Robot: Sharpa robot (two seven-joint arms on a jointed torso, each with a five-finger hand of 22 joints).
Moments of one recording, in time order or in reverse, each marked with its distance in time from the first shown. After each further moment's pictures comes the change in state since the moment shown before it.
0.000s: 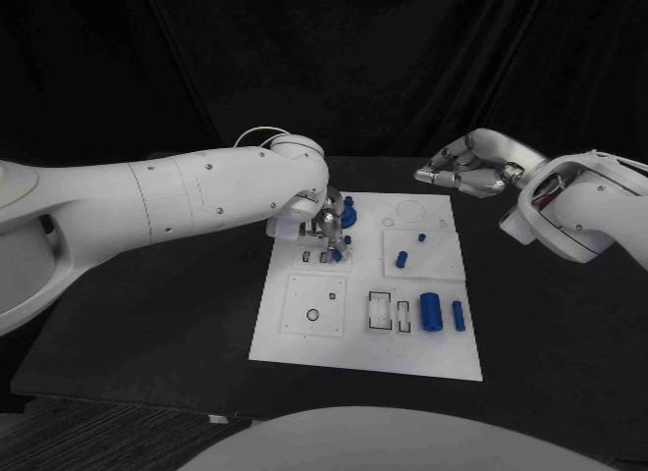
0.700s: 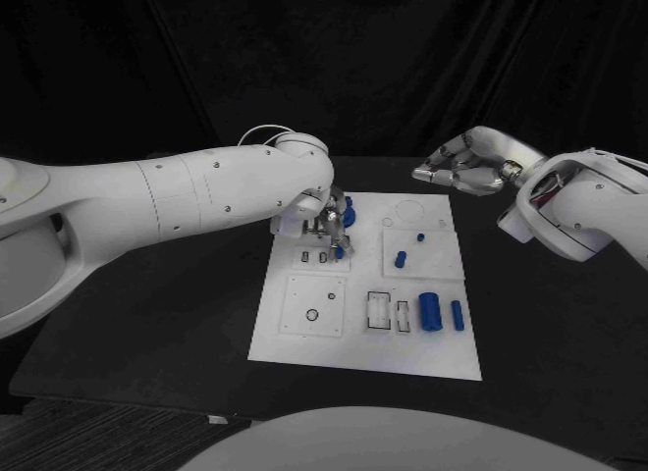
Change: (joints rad) left arm 0.001 0.035 0.000 -0.038 0.000 0.015 -0.009; left_hand -0.022 0.017 -0.040 0.040 -0.047 -0.028 0.007 0.027 -0.001 0.002 0.009 0.000 0.000 0.012 0.013 0.000 0.000 0.000 0.012 0.013 0.000 0.000; right arm 0.004 0.001 0.000 0.005 0.000 -0.006 0.004; right_hand -0.014 -0.014 0.010 0.009 0.000 0.000 0.000 0.000 0.004 0.000 0.000 0.000 0.000 0.000 0.000 0.001 0.000 0.000 0.011 0.000 0.004 0.000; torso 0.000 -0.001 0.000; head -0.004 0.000
